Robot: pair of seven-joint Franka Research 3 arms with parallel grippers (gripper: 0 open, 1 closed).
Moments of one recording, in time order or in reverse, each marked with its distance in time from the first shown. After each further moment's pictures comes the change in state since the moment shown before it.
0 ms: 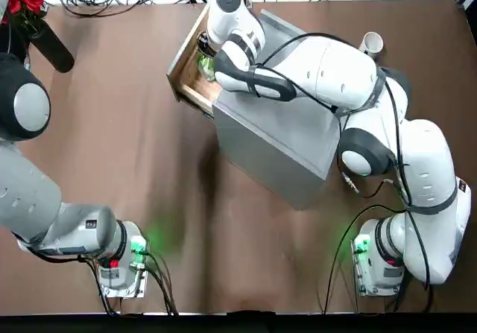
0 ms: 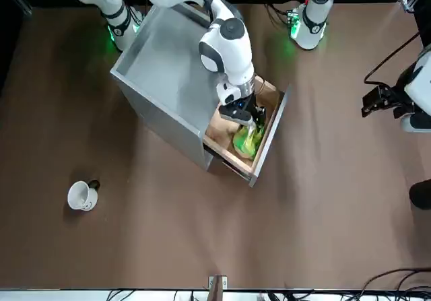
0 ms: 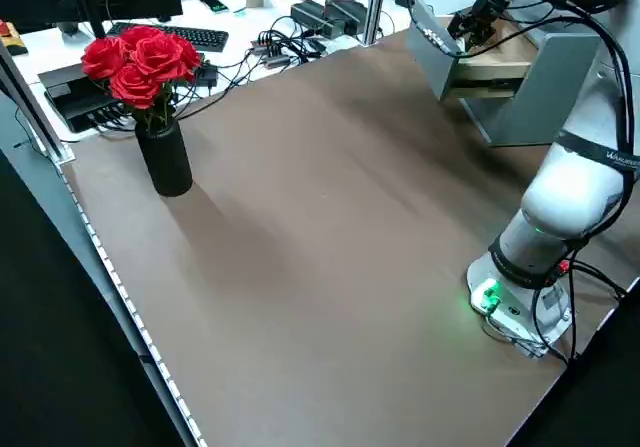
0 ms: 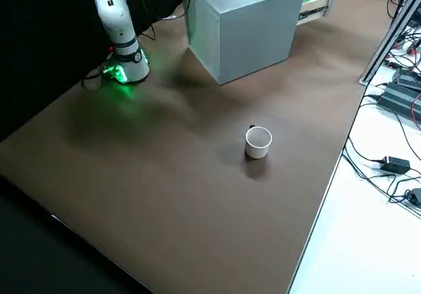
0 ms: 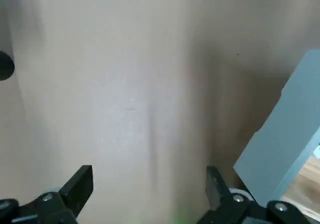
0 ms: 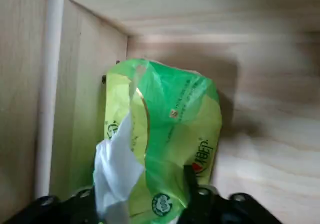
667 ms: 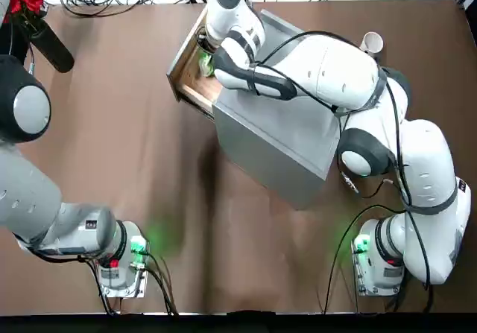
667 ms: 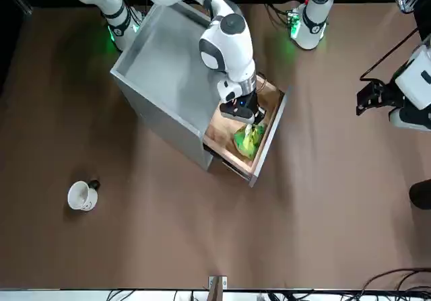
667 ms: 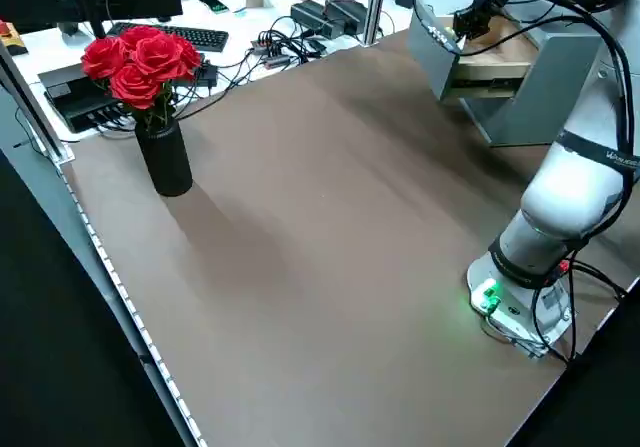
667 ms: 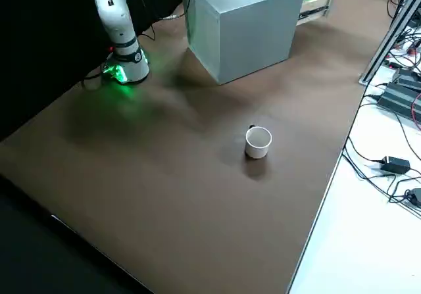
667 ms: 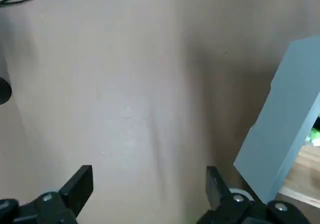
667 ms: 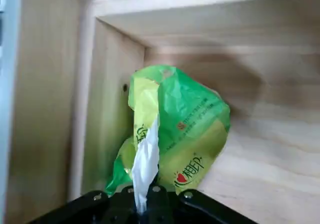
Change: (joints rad) left arm -0.007 -0.008 -0.015 0.001 -0.003 0.023 0.096; right arm 0.004 -0.005 -0.007 0.031 -0.010 0.000 0.014
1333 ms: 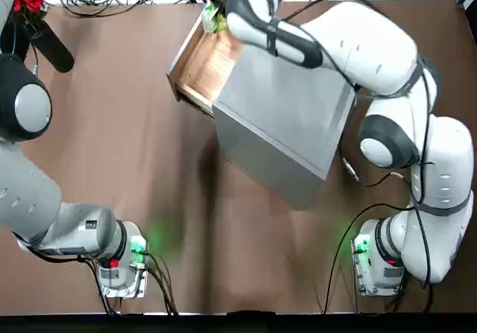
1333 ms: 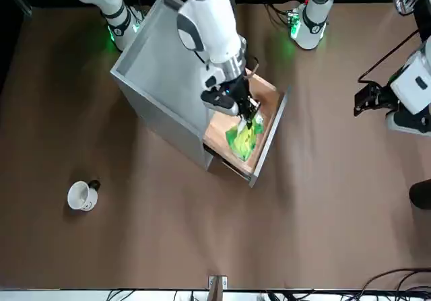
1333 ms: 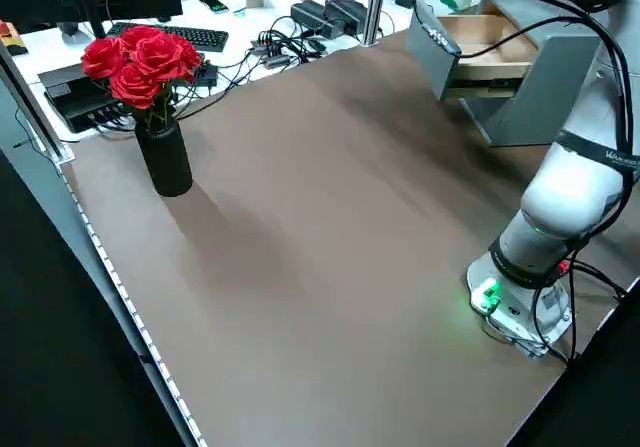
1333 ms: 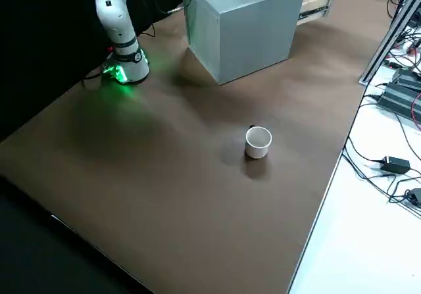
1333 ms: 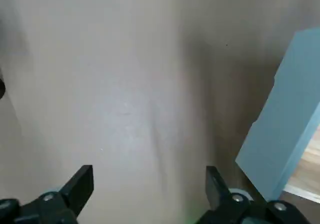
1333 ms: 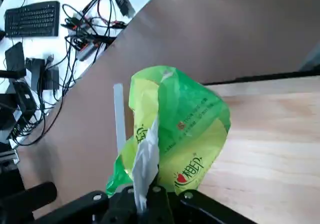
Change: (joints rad) left arm -0.003 0.022 0.000 -0.017 -0.001 -0.005 0.005; right arm -0.091 -0.165 -0.007 0.023 0.094 -0.077 0.029
